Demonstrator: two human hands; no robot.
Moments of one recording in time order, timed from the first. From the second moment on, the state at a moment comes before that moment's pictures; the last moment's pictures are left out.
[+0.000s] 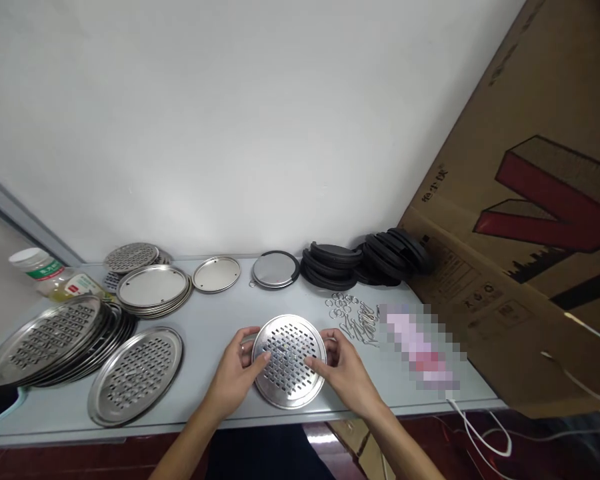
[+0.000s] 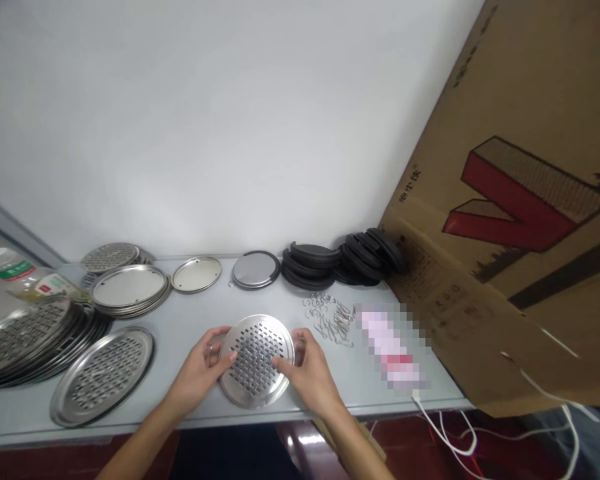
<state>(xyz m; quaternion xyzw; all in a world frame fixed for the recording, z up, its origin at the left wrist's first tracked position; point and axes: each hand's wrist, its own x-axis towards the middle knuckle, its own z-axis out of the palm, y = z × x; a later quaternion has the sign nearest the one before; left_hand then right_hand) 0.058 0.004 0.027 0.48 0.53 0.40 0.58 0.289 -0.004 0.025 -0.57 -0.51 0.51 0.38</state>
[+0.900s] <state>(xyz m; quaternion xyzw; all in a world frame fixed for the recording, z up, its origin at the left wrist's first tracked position) 0.098 0.038 0.060 0.55 0.43 0.29 0.65 0.290 -0.021 0.012 -0.46 -0.16 0.65 0.59</state>
